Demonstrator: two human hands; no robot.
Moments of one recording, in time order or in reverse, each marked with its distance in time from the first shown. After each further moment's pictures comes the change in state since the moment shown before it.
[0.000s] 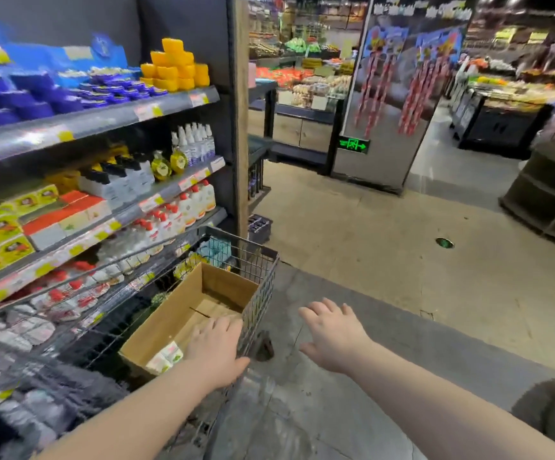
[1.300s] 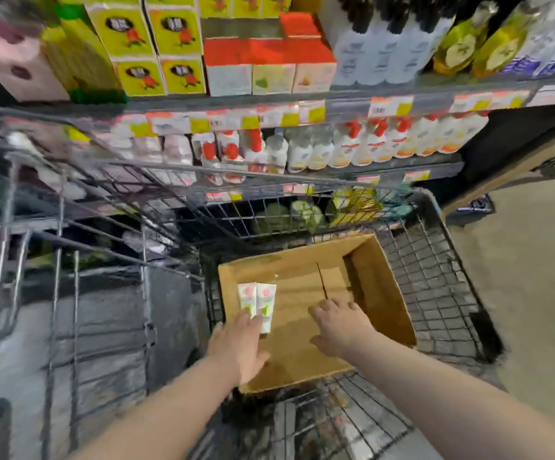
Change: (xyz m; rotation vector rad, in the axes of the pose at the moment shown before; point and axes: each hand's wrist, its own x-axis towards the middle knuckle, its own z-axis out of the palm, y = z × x) left_hand 0.162 -0.191 0.144 -0.651 -0.378 -0.716; right_hand 0.415 -0.174 0.098 -0.497 -0.552 -0.747
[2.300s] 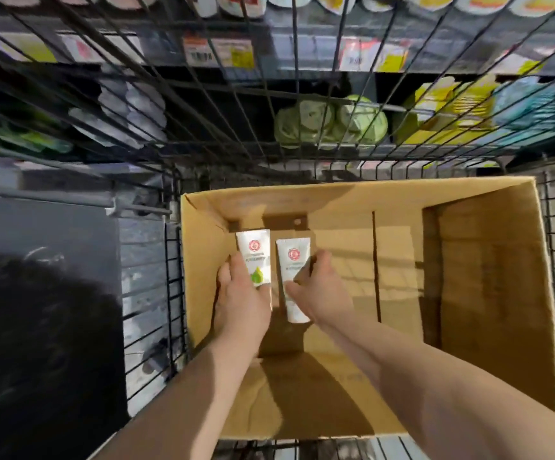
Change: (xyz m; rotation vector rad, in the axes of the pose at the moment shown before) left_hand 0.196 -0.005 0.128 -0.814 0.284 -0.610; right_hand 0.220 -0.016 0.119 0.930 0.054 0.253
